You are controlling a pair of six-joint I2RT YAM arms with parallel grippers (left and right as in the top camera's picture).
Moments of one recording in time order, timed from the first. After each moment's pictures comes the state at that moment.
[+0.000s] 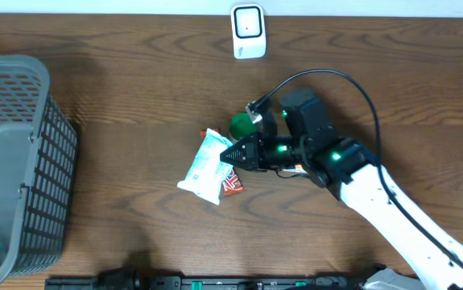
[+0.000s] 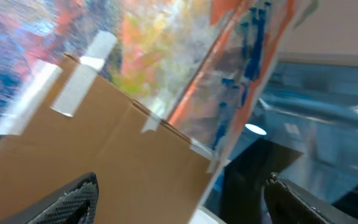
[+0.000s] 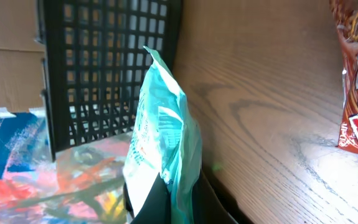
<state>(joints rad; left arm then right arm) 0.19 0.00 1.16 -0.42 -0.66 -0.13 0.57 1.38 1.07 -0.42 -0.76 0.78</state>
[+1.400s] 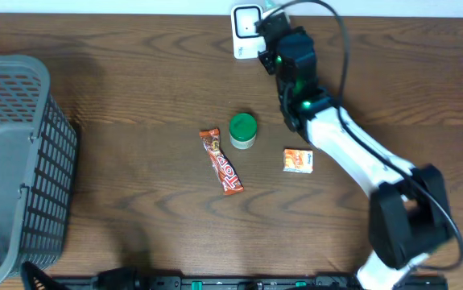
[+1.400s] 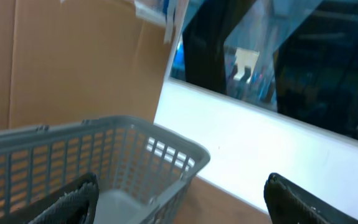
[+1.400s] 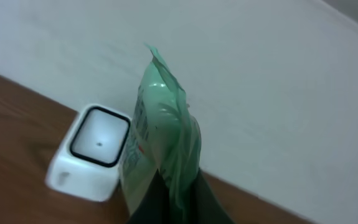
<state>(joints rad) 0.19 0.00 1.15 -0.95 -0.31 -0.22 0.46 1.87 1.34 0.31 0.40 -0.40</state>
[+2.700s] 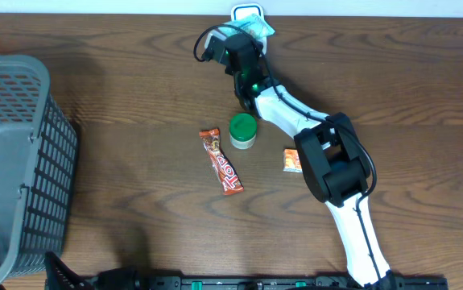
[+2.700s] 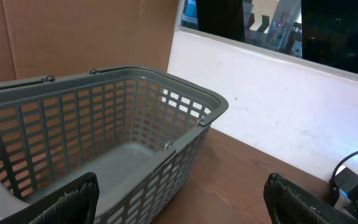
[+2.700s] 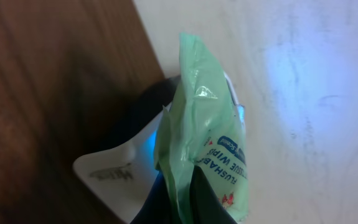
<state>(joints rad) 0.19 0.00 1.11 -1.13 -0.31 -0.22 0.52 2.43 1.81 0.17 0.42 -0.96</state>
